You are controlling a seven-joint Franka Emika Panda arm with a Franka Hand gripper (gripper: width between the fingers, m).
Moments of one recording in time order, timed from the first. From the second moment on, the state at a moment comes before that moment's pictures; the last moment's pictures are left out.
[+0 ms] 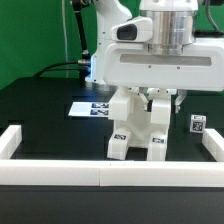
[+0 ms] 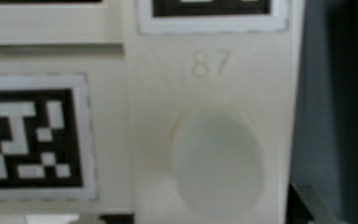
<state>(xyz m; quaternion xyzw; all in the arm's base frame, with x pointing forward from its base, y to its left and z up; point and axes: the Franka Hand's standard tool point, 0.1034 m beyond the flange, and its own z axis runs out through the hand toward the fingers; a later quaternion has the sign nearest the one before) 0.553 0.051 0.074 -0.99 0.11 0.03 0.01</state>
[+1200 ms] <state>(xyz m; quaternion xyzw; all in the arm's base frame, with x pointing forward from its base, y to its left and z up) 0.559 0.051 0.074 -0.99 0.10 0.02 0.01</state>
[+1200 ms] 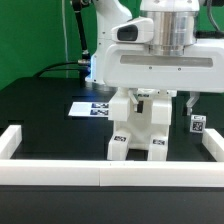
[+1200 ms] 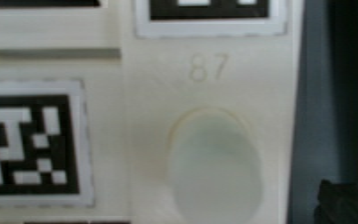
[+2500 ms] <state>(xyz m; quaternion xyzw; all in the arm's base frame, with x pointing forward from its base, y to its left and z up) 0.522 0.133 0.140 -0.98 0.21 0.03 0.03</state>
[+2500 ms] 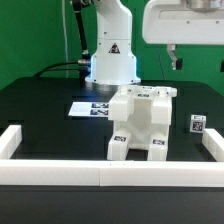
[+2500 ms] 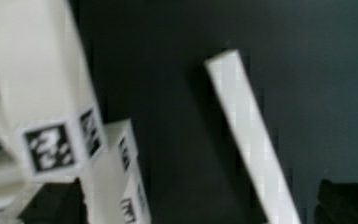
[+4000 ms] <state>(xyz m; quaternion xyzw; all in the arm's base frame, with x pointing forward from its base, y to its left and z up) 0.470 0.177 0.087 -0.98 0.19 -0.01 0.03</state>
